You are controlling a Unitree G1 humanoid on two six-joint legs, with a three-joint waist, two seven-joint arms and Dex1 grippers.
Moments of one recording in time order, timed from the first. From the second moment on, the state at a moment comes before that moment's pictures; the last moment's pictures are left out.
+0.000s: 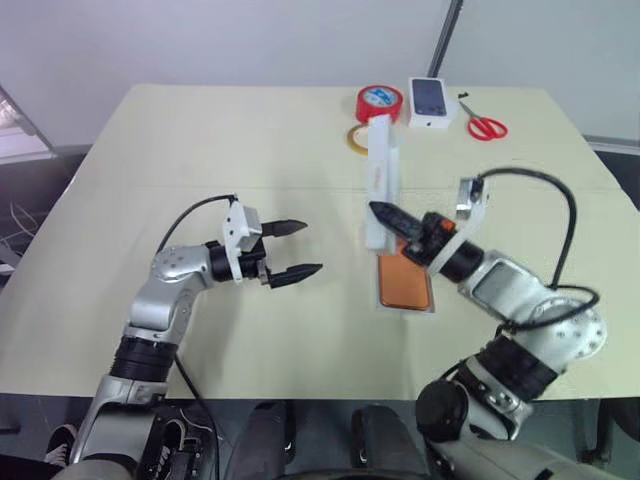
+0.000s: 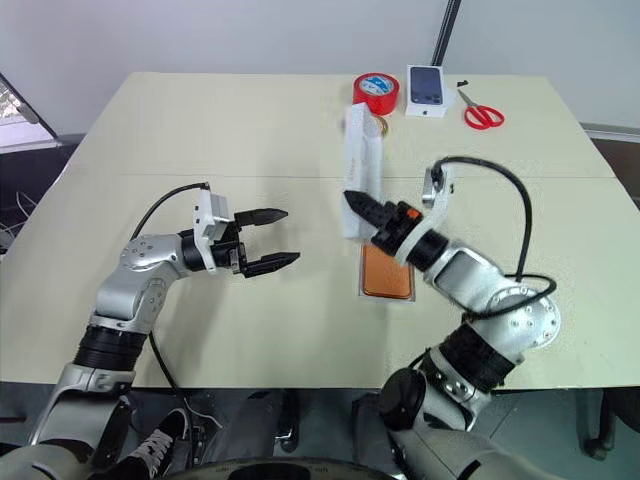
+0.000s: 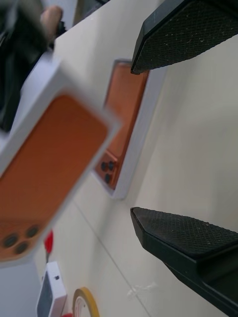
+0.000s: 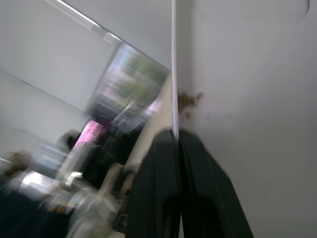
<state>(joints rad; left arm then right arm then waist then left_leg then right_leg) -0.44 0.42 -0.06 0.07 -0.42 0.20 -1.10 -0.49 0.11 -0.77 -0.37 1.32 1.60 -0.01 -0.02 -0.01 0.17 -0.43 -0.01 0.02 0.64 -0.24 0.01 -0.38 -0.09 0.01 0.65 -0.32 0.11</state>
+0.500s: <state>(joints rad) -0.40 0.34 -0.09 0.03 -0.44 0.23 -1.05 -0.13 -0.30 -0.19 -0.36 1.94 1.06 -0.27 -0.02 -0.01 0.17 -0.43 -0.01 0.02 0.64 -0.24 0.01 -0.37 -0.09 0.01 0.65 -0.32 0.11</state>
